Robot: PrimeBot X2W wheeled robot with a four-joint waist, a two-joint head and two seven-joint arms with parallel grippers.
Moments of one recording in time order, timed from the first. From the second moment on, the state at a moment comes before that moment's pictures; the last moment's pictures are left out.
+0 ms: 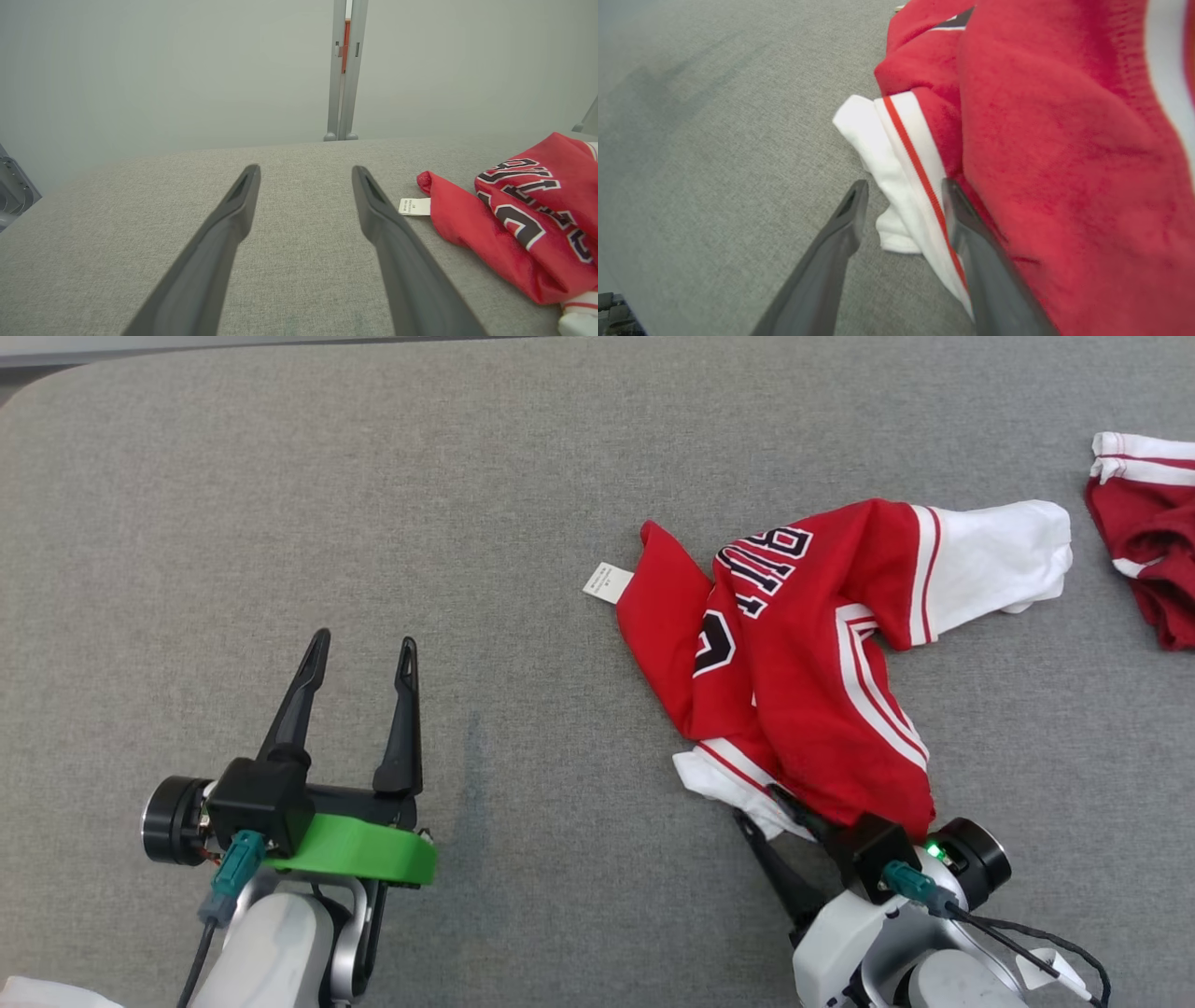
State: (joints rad) left arm -0.24 0.22 -0.35 0.10 -0.32 0.11 -0.26; right arm -0.12 -0.20 0.42 0.18 0.09 0.13 -0.04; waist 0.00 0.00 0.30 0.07
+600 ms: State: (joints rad) left arm -0.24 0.20 -0.32 0.09 -0.29 0.09 -0.26; right arm -0.27 -0.20 0.25 0.00 0.19 0.13 -0.16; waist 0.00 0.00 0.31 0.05
